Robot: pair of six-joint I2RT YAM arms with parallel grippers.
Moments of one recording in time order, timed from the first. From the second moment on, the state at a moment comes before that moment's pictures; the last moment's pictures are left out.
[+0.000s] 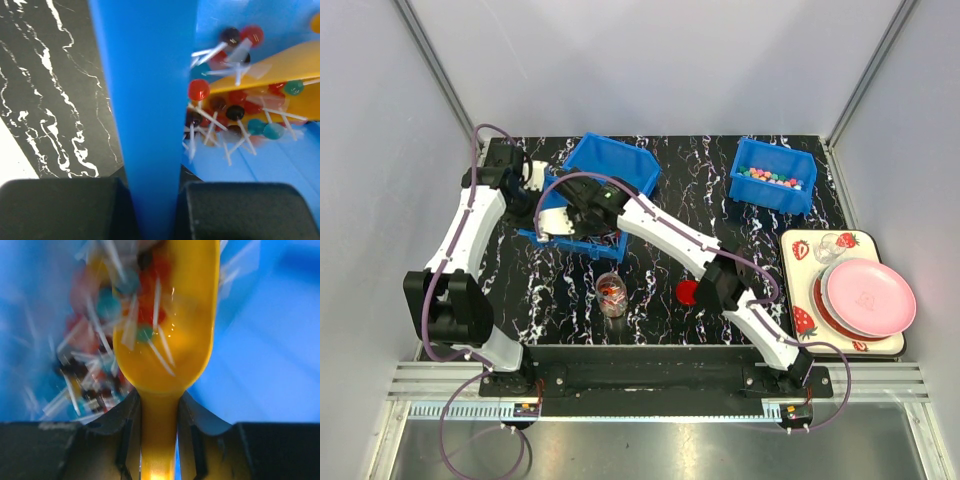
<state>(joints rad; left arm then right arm) -0.03 1.54 1.43 -1.05 0.07 0.13 0.99 2.44 2.58 -1.12 0.10 -1.00</state>
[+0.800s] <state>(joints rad) 0.10 1.54 1.42 -1.01 0.24 0.17 0.84 2.38 2.48 -0.97 -0.48 -0.62</state>
